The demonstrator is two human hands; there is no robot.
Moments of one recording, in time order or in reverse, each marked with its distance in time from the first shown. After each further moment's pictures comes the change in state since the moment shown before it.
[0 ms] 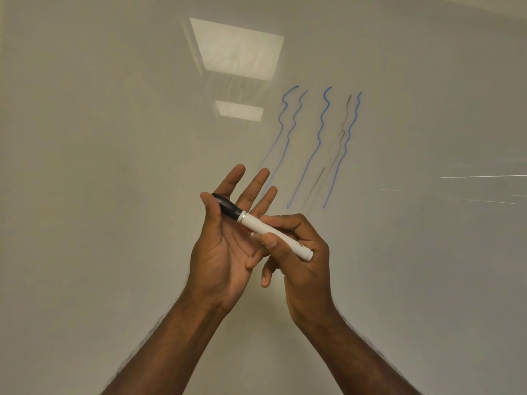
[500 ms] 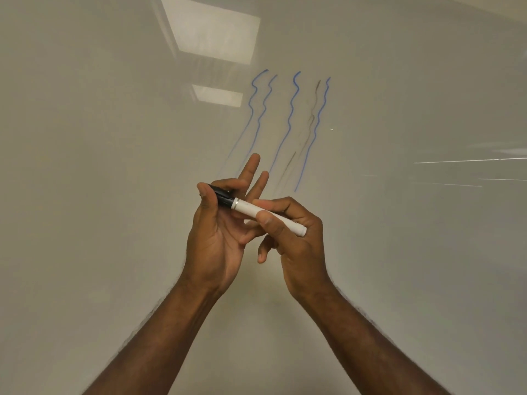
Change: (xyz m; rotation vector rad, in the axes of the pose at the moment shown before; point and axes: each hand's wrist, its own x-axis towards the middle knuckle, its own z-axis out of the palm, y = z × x) left_hand -0.001 -0.026 0.023 -0.110 -0.036 0.004; right_hand 0.003 -0.022 -0.034 -0.030 -0.002 0.057
